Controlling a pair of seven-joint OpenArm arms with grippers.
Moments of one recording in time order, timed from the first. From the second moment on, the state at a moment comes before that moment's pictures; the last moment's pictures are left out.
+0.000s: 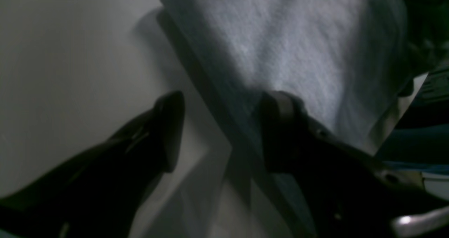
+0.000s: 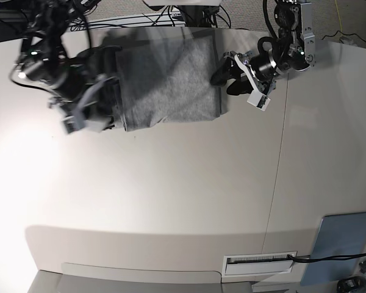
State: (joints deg) left arm 17.7 -5.1 -8.3 91.4 -34.0 -40.6 46.1; right arm -17.5 12.0 13.0 122.2 36.1 23.6 -66.1
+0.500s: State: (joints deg) left arm 17.1 -4.9 4.1 91.9 -23.4 -35.3 38.7; right arm -15.4 2.2 -13.4 123.4 23.9 19.3 -62.5
